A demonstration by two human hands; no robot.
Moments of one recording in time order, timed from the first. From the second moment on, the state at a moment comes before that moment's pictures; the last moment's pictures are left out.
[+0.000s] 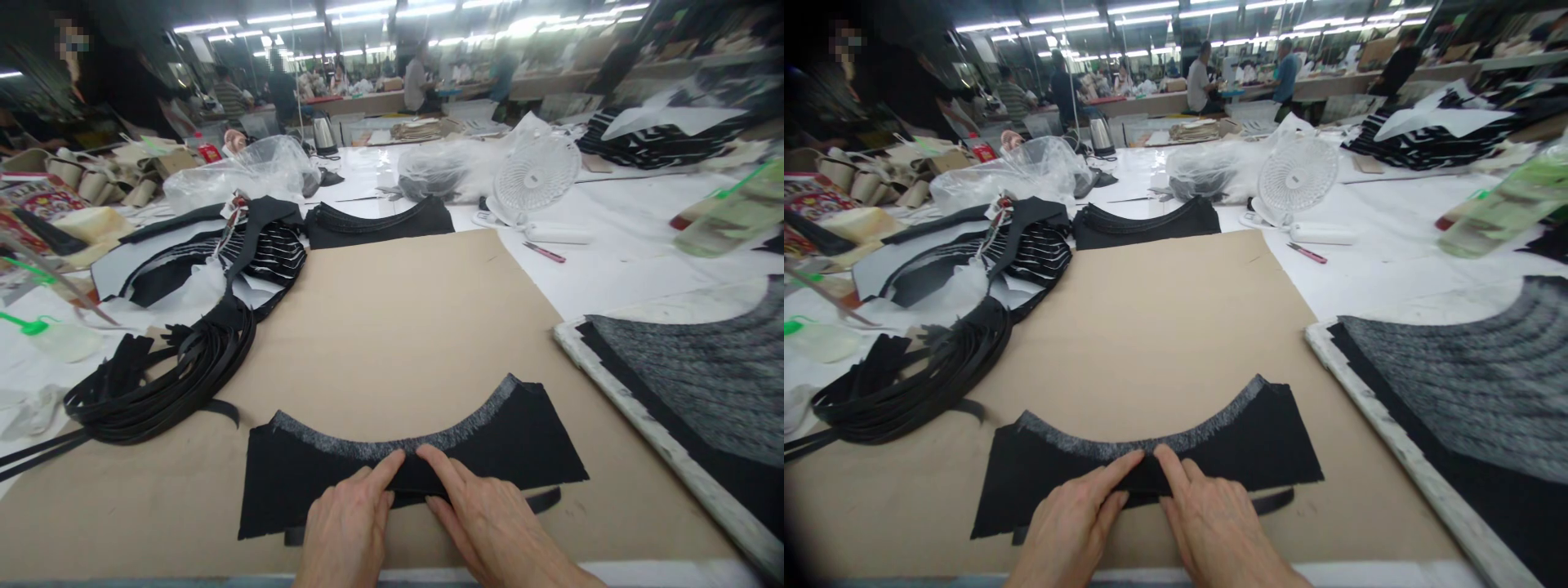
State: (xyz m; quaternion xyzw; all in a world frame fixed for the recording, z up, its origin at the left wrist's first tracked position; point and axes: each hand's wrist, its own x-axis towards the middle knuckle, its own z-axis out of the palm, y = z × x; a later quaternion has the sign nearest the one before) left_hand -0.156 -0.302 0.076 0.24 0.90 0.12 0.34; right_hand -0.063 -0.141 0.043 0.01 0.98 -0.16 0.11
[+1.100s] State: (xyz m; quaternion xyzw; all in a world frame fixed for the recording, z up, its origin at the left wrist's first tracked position) left_hand -0.178 -0.282 0.077 0.17 0.92 0.20 0.28; right_hand -0.099 -0.112 0.083 0.12 0.96 -0.22 0.14
